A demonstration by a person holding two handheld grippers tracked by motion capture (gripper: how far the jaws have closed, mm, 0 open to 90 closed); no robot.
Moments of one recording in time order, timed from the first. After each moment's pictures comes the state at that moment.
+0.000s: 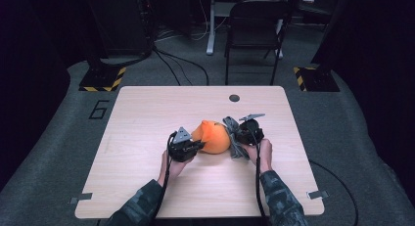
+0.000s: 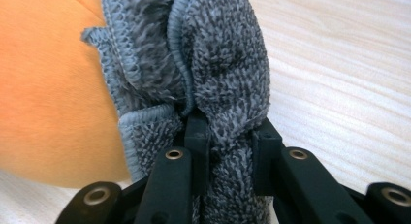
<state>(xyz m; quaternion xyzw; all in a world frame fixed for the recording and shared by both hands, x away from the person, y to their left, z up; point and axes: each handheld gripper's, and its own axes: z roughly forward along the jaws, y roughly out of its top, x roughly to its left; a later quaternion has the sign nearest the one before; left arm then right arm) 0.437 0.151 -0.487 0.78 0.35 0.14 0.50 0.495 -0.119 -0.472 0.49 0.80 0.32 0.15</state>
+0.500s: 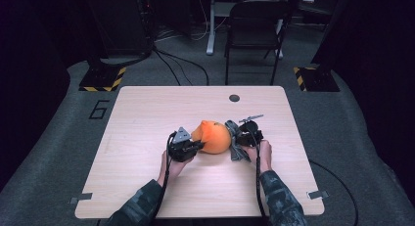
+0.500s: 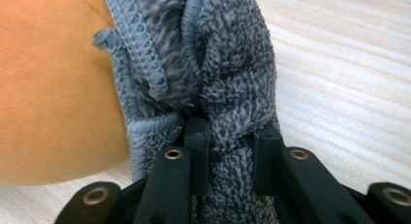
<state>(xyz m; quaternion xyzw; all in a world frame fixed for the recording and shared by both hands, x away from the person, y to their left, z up) 0.437 0.152 -0.488 0.78 0.35 0.14 0.50 0.504 -0.122 -0.490 0.49 0.81 0.30 0.13</state>
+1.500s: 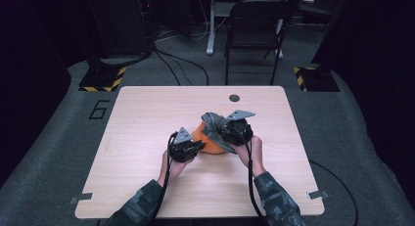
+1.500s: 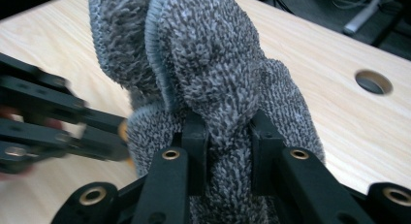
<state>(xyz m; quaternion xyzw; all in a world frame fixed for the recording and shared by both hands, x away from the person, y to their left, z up) 0.436 0.150 -0.486 0.79 0.33 0.14 0.49 0.460 -0.076 -0.417 0.38 0.81 0.40 0.20</state>
